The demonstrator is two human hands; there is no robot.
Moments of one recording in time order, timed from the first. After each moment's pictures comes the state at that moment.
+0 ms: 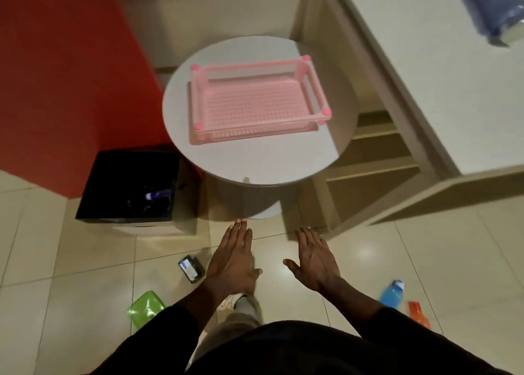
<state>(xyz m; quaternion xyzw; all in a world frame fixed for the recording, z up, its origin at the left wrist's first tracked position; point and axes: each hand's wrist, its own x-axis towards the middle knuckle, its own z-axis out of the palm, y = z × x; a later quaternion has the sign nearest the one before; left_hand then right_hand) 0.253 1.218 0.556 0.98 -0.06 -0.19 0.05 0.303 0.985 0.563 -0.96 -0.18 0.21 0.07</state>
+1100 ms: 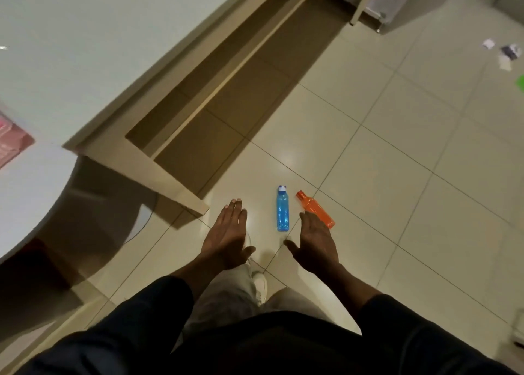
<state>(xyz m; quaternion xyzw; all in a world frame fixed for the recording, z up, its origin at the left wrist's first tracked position) 0.289 0.766 0.534 0.87 -0.40 -0.29 0.02 0.143 0.574 0.539 -0.95 0.24 0.18 0.12</state>
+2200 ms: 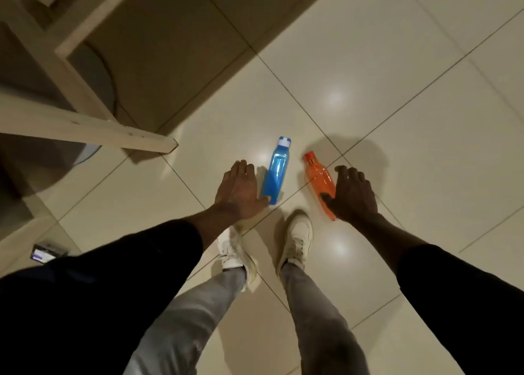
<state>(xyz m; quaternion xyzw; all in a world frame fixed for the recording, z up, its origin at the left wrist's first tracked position) 0.267 0.514 0.170 0.92 -0.17 -0.36 0.02 0.174 0.250 0.166 -0.93 0.17 0.29 0.18</state>
